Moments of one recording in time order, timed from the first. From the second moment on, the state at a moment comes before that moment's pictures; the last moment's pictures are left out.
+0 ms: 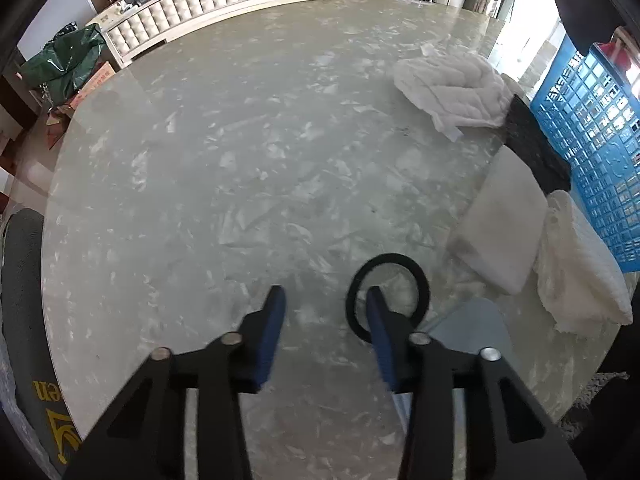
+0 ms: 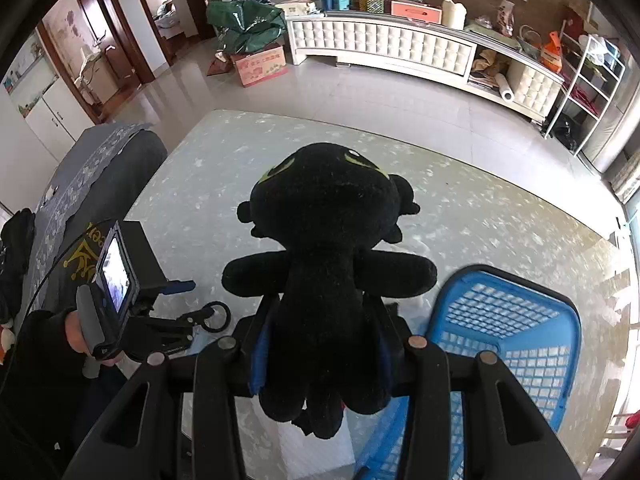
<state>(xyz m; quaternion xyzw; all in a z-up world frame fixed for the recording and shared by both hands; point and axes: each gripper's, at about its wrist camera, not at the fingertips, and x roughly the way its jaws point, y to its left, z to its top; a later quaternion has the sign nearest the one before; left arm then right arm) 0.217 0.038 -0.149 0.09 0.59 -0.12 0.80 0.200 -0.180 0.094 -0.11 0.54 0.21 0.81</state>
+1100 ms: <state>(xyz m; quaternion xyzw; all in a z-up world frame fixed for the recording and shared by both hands) 0.163 0.016 -0.074 0.07 0.55 -0.15 0.82 0.154 -0.261 0.119 -0.13 0.55 0.13 0.81</state>
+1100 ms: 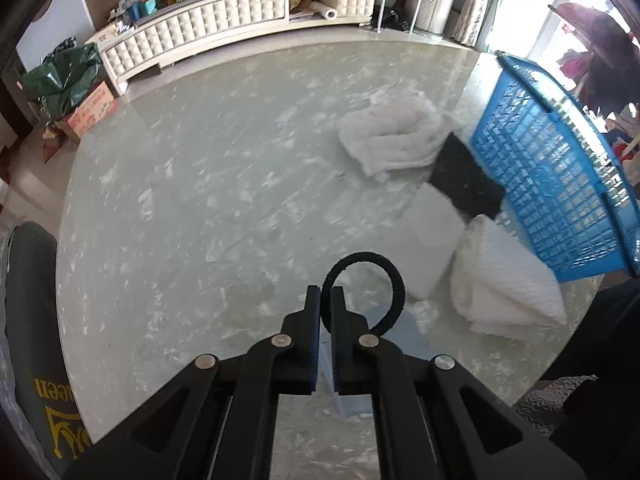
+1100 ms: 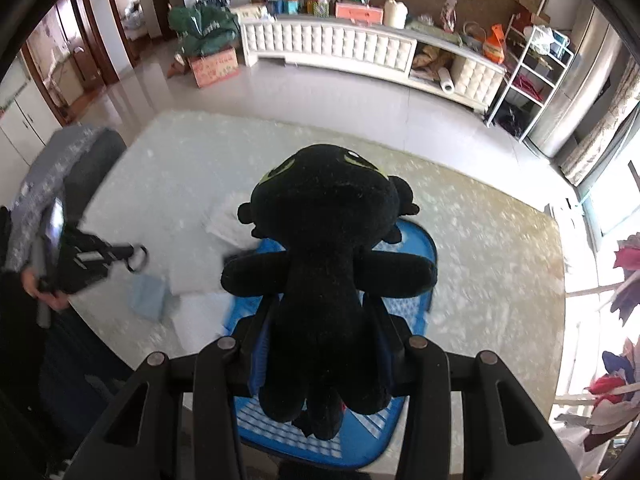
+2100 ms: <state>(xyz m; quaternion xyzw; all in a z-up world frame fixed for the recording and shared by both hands) 0.153 -0.017 -0.038 0.08 0.52 -0.18 0.83 0.139 -0.201 -0.063 -0.17 0.65 0.10 0.73</state>
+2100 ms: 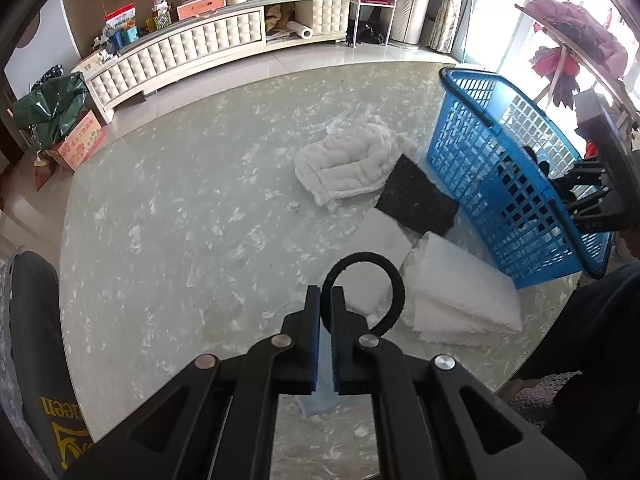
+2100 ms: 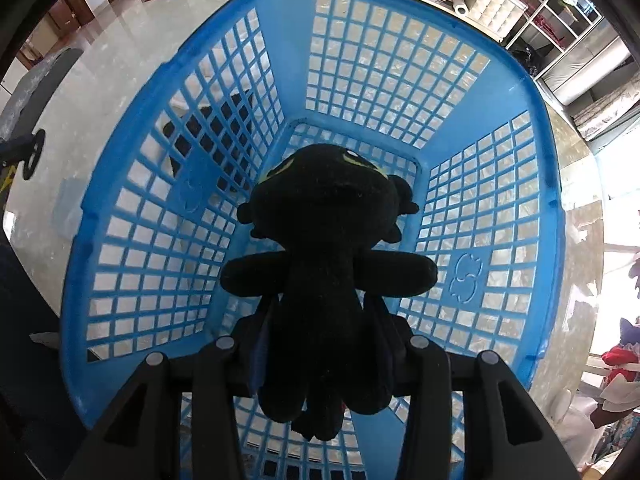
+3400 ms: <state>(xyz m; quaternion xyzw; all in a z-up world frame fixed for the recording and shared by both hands) 0.138 -0.164 0.024 0.16 0.45 -0.28 0.83 0.048 -0.243 -0.008 -0.16 0.49 0.05 0.85</state>
